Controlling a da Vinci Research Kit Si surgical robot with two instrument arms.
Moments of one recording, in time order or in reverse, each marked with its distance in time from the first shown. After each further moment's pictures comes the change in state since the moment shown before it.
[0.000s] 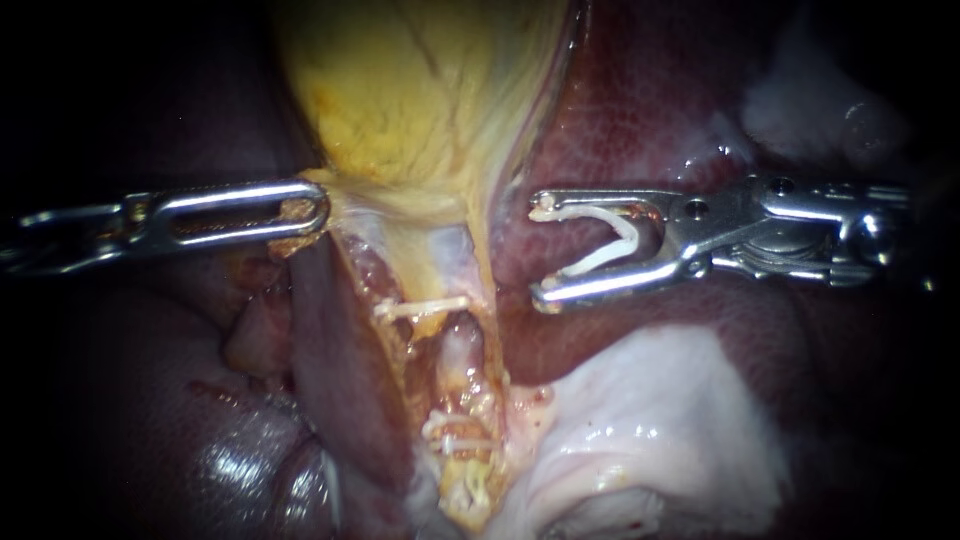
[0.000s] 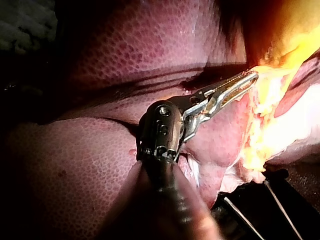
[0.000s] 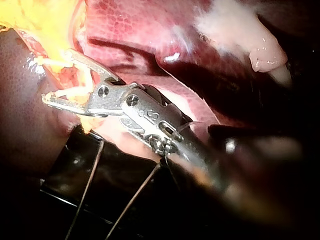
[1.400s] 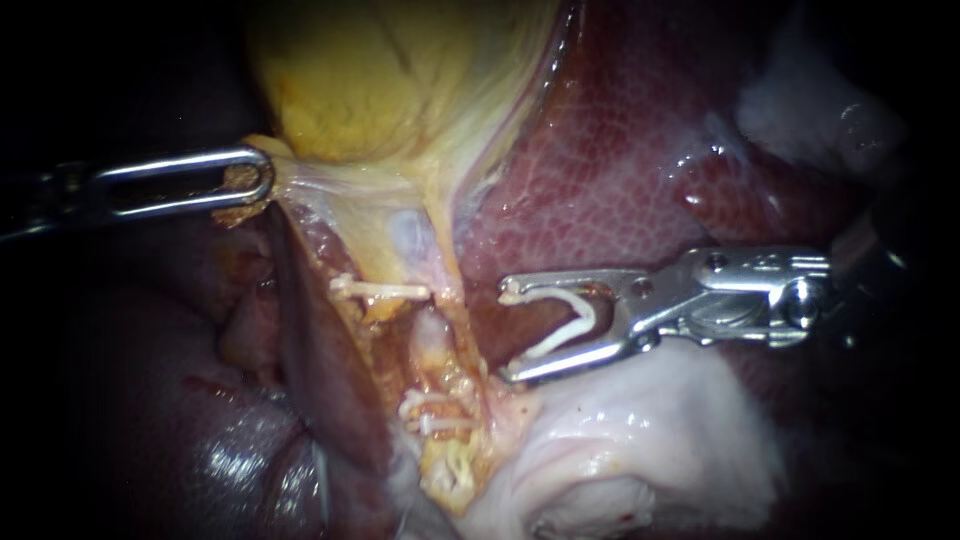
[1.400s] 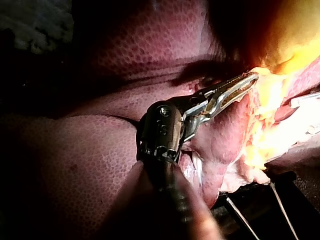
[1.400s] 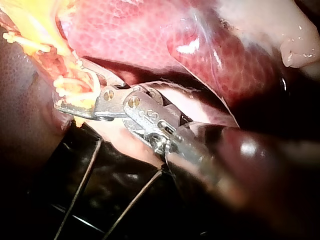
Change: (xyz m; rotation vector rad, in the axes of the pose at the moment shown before) right arm -0.011 0.001 0.006 0.033 -0.189 0.049; left arm -0.004 -0.001 -0.004 -0.002 -0.011 -0.020
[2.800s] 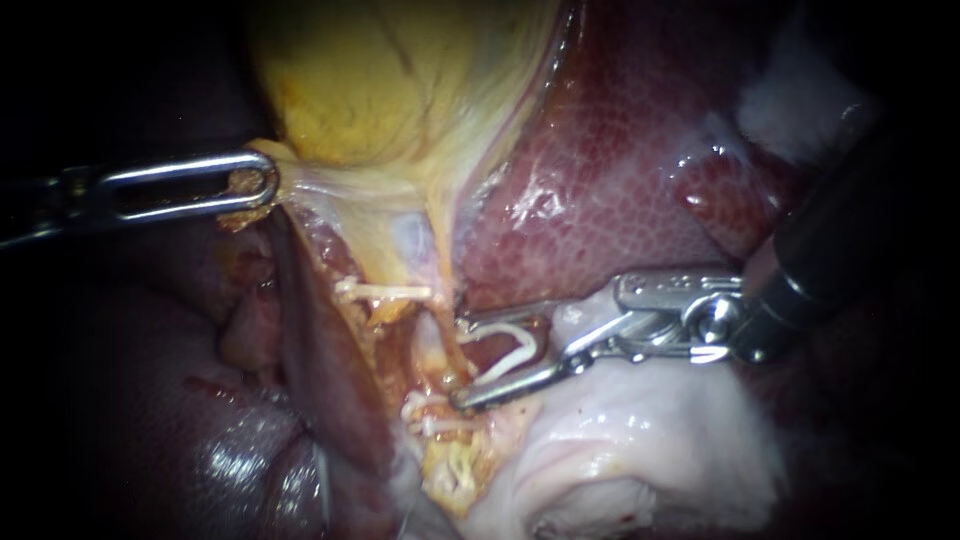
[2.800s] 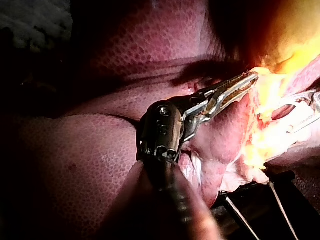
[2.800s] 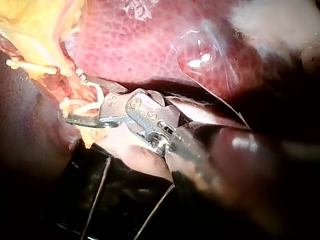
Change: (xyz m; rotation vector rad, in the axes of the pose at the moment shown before) right arm 0.000 0.003 0.002 -0.036 -0.025 0.069; left arm 0.000 0.000 0.000 -0.004 -0.003 0.002
